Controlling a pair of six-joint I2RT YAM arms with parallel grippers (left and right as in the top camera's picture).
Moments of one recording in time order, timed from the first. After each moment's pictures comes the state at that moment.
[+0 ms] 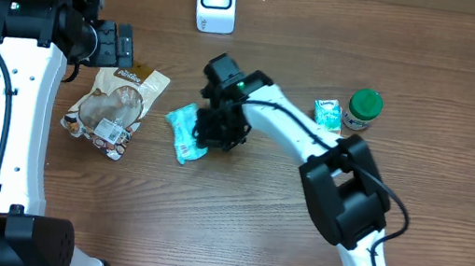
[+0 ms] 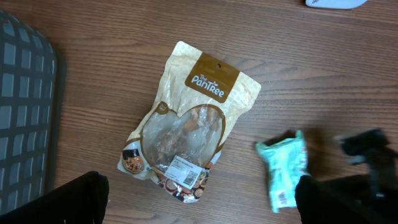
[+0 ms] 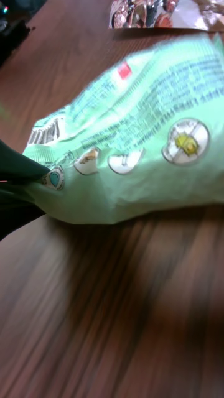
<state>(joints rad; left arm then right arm) 0.06 1.68 1.81 -1.26 -0.06 -0.10 0.67 2.28 1.77 -0.90 -0.45 0.46</state>
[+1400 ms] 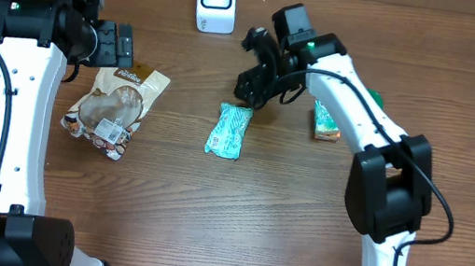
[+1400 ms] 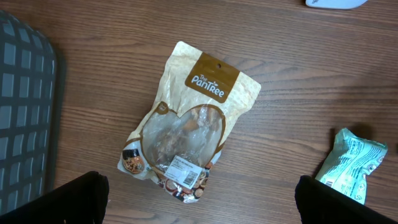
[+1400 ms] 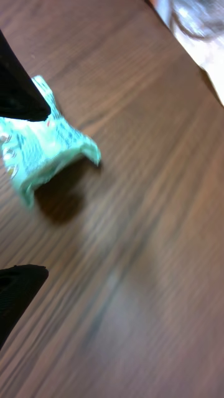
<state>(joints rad) 0.06 1.68 1.81 -1.26 -0.06 -0.10 0.44 2.22 1.88 -0.88 -0.37 -0.22</state>
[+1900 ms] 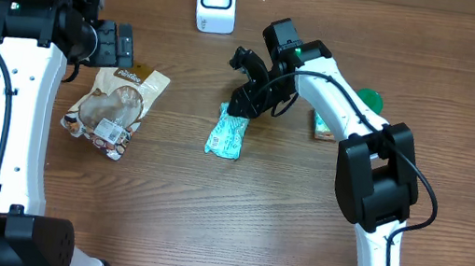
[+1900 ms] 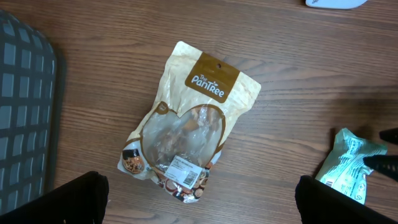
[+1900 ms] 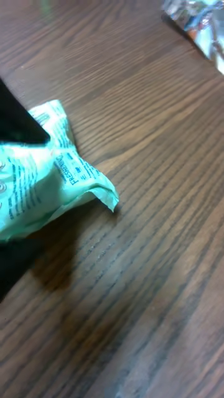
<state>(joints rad) 0.06 1.68 1.81 -1.26 -0.06 -0.10 0.45 2.30 1.88 -0.93 -0.53 -0.27</state>
